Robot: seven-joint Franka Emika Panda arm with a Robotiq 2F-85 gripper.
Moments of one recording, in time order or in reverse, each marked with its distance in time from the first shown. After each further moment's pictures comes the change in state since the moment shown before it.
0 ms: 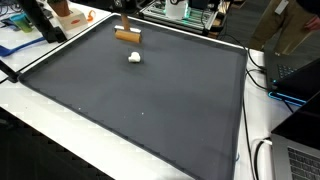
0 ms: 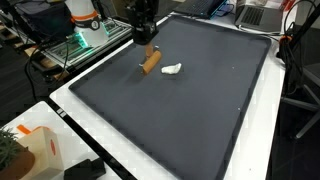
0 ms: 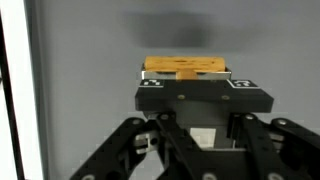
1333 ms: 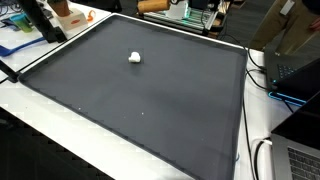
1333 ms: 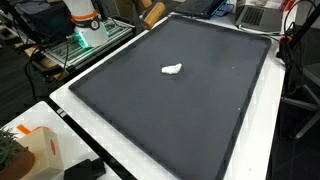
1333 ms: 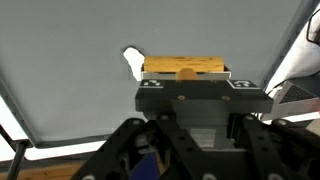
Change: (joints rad) arm 0.008 -0.722 0.011 -0.412 0.319 0.026 -0.051
